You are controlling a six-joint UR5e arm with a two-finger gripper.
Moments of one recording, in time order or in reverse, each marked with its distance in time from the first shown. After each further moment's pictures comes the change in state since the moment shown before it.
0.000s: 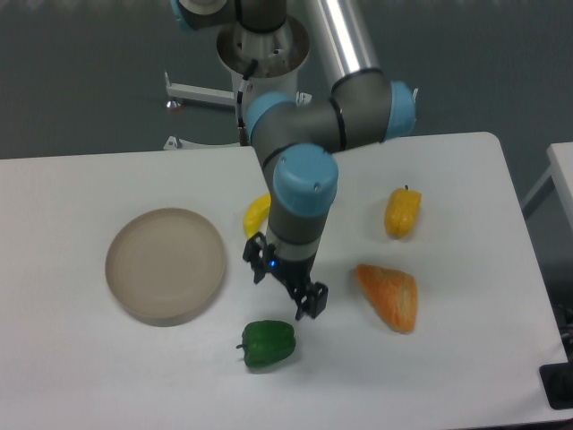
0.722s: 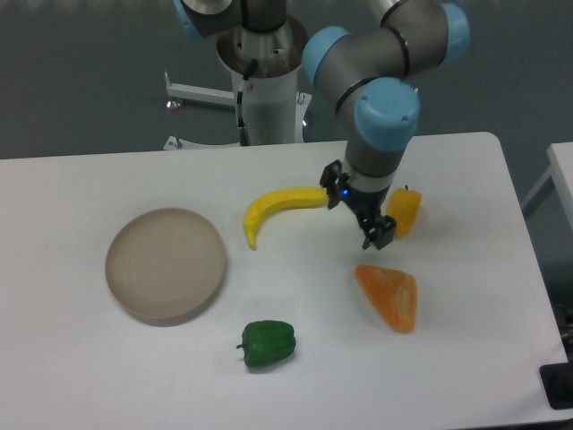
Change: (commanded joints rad) arm 0.140 0.218 -0.160 -0.178 0.037 0.111
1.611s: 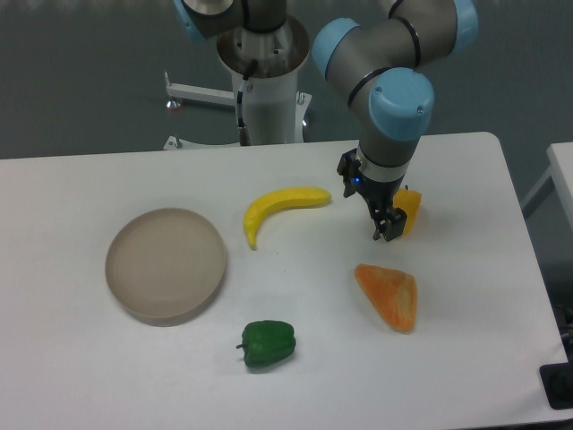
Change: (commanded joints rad) arm 0.129 0.081 -0.092 -0.018 0.043 0.349
